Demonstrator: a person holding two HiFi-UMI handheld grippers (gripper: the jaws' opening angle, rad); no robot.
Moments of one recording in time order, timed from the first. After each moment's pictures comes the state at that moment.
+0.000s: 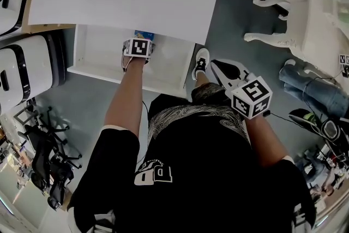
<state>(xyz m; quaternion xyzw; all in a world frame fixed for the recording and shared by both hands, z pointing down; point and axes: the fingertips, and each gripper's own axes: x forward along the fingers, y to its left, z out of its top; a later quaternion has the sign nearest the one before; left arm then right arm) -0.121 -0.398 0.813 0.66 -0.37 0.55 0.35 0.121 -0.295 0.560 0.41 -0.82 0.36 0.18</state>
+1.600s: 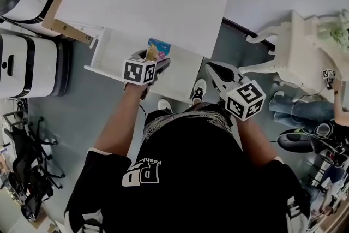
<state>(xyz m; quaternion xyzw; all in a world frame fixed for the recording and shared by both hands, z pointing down) -0.099 -0.365 0.575 0.83 -0.33 0.31 0.32 0.046 -0.291 0.442 0.43 -0.86 0.23 0.14</state>
